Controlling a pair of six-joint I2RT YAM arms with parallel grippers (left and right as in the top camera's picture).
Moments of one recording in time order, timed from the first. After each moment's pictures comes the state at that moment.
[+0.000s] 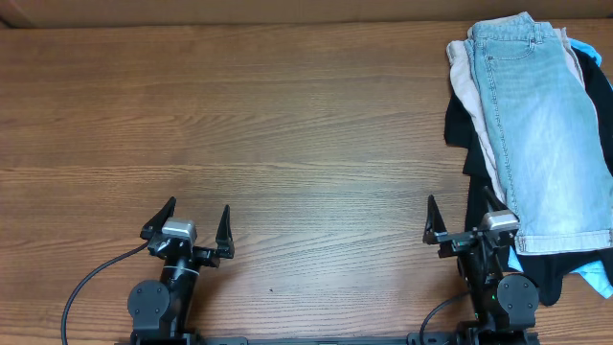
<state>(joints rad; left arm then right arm) 0.02 0.02 0.01 -0.05 0.18 -0.05 0.04 0.01 0.02 0.01 -0.13 0.04</state>
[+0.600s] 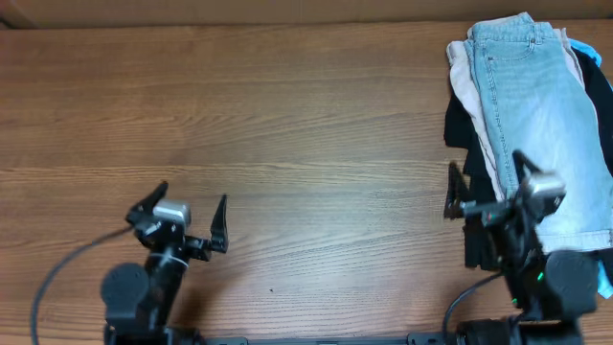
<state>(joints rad) 0.02 0.32 0.41 -0.24 0.23 0.04 0.04 0.44 0.61 -0.18 -0.15 0.04</state>
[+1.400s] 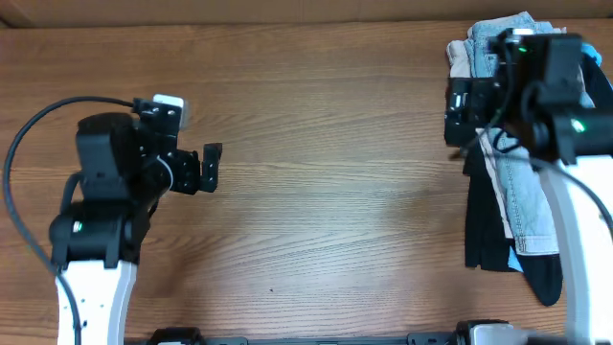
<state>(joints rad) 0.02 1.11 1.16 -0.80 0.23 0.10 0.04 1.49 1.58 -0.98 0.02 0.03</state>
